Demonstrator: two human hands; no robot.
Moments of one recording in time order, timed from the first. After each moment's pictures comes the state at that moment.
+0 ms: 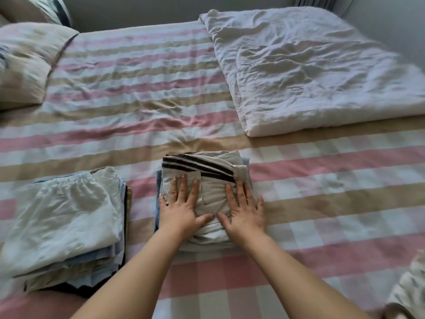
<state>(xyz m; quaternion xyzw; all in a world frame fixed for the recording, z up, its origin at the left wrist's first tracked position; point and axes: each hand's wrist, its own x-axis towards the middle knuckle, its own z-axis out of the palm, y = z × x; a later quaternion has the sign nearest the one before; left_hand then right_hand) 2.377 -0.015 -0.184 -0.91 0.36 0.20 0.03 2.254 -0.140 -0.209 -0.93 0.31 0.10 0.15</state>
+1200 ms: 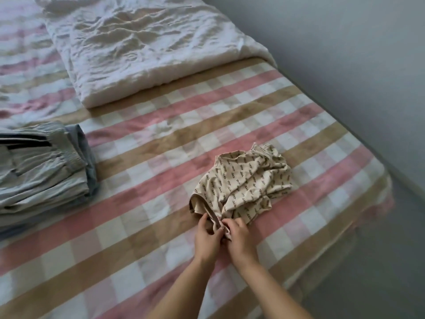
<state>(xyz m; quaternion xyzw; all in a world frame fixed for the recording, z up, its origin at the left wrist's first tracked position) 1.901 -0.128 -0.179 -0.68 0.08 0.52 -0.51 1.819 -0.162 -0.184 -0.76 0.55 -0.02 0.35</state>
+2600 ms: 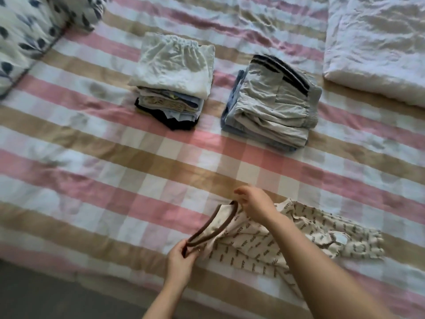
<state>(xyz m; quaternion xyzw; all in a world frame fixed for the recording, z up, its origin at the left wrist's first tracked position) 2.024 0.260 -0.191 -0.76 -0.19 0.26 -0.57 2.099 0.036 -0.165 -0.92 0.13 0.24 0.27</state>
